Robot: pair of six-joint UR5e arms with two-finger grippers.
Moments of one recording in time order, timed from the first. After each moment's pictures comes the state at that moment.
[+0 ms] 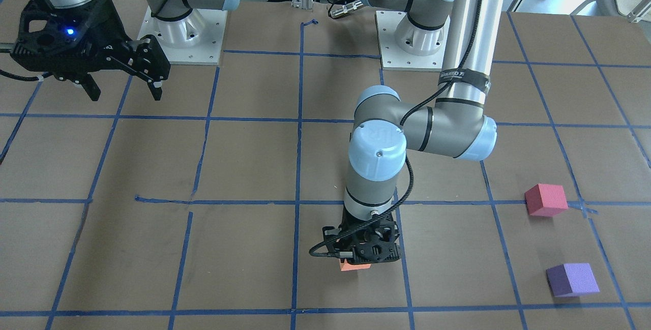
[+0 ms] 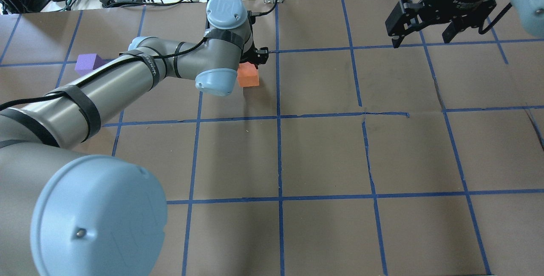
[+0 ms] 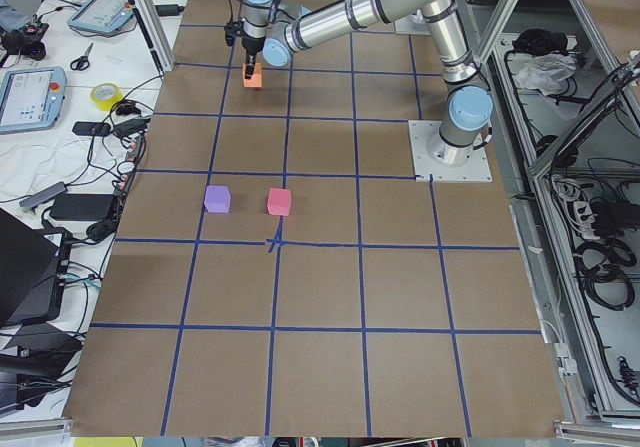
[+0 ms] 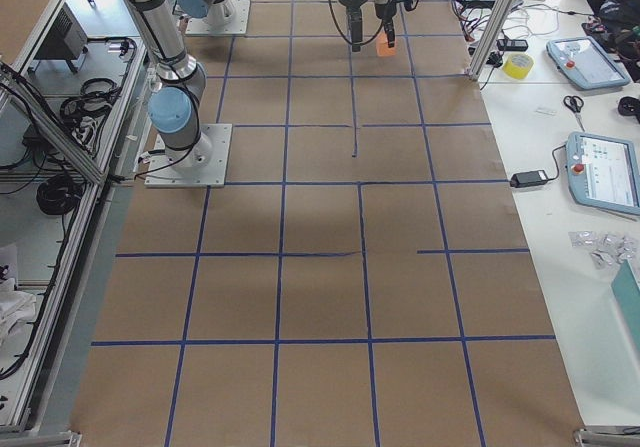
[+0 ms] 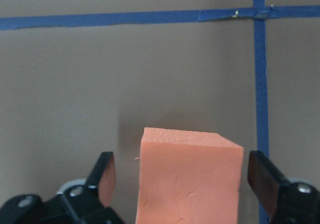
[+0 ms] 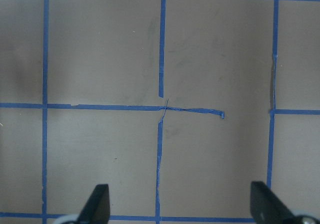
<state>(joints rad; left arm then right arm) -1.75 -2.13 -1.53 -0.79 1.63 -0.28 1.54 -1.59 1.55 -1.65 -1.57 -0.06</state>
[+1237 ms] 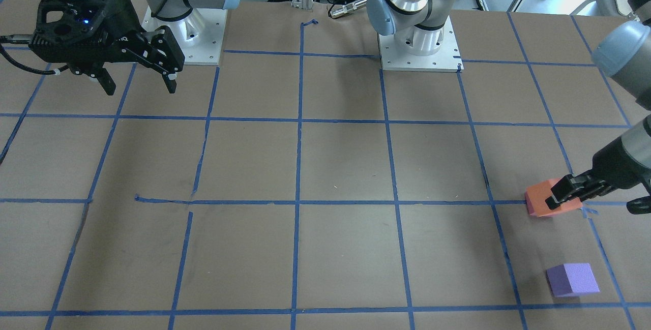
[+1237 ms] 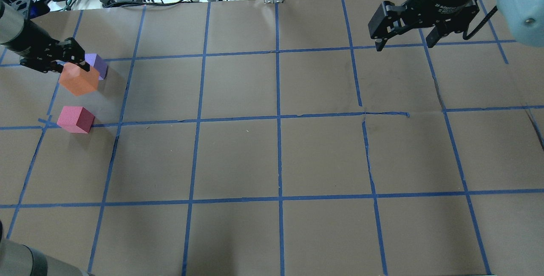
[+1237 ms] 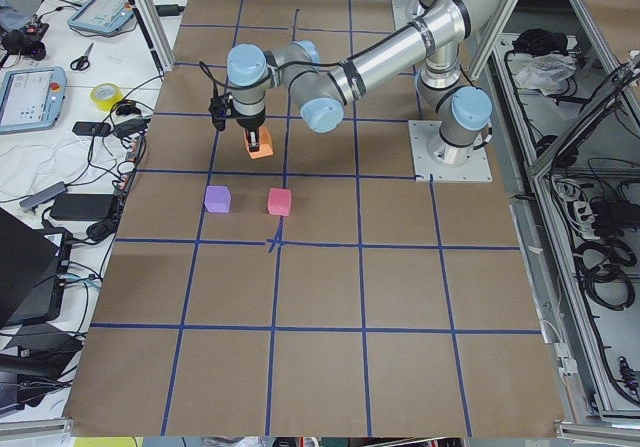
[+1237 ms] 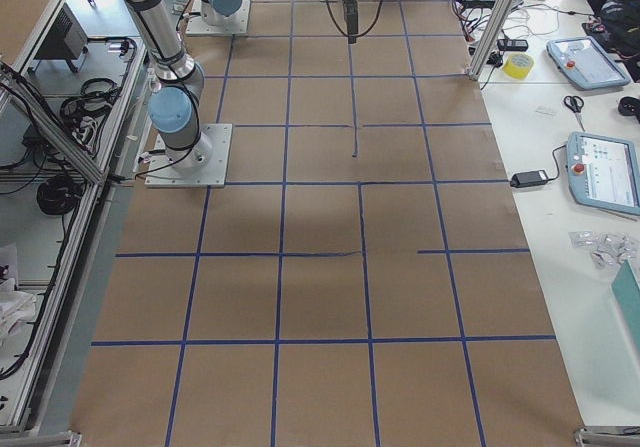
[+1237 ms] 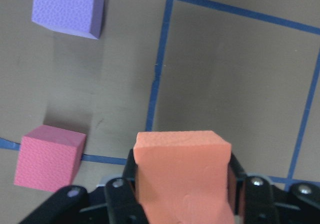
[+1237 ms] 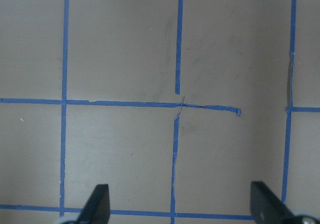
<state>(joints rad) -1.04 -1.90 -1.58 -1.22 1.40 0.37 1.56 -1.60 1.55 -1.64 -1.54 -0.04</state>
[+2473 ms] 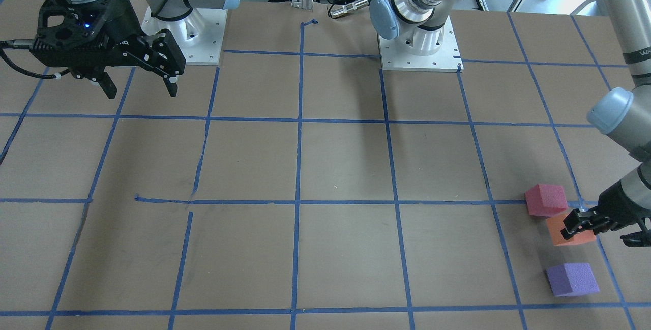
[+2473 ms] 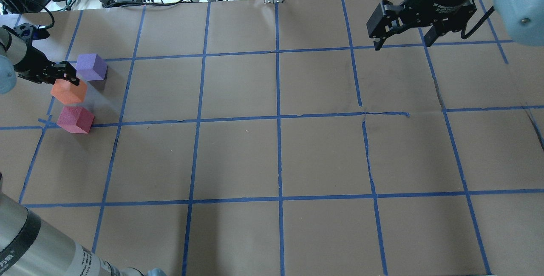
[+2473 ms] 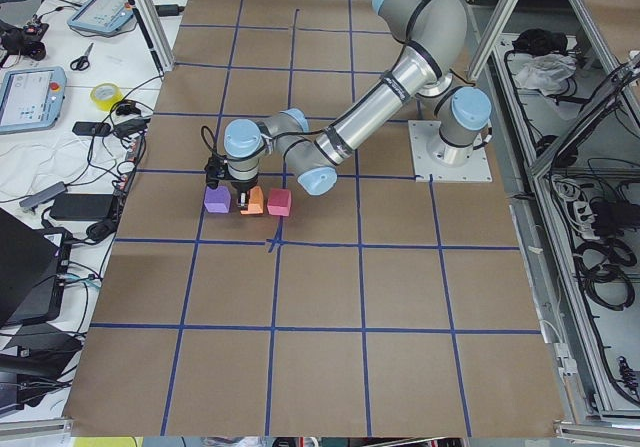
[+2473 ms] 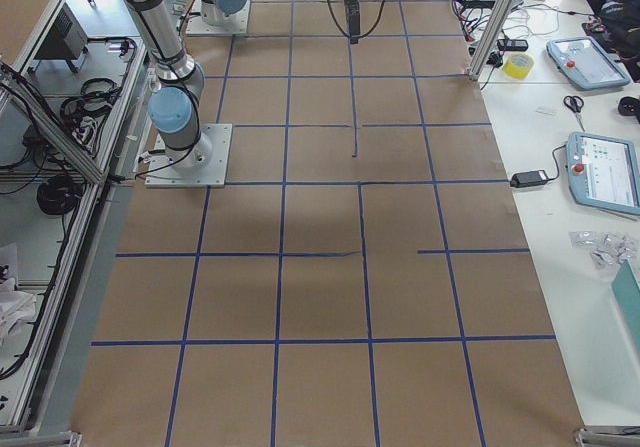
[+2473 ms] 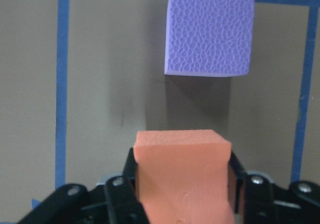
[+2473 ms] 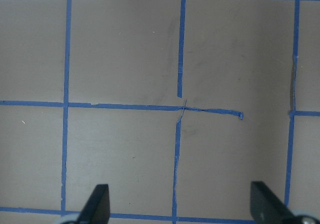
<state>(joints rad) -0.98 -2.11 -1.58 -0.93 1.45 0.54 1.56 -1.59 1.55 -1.65 -1.53 -0.05</state>
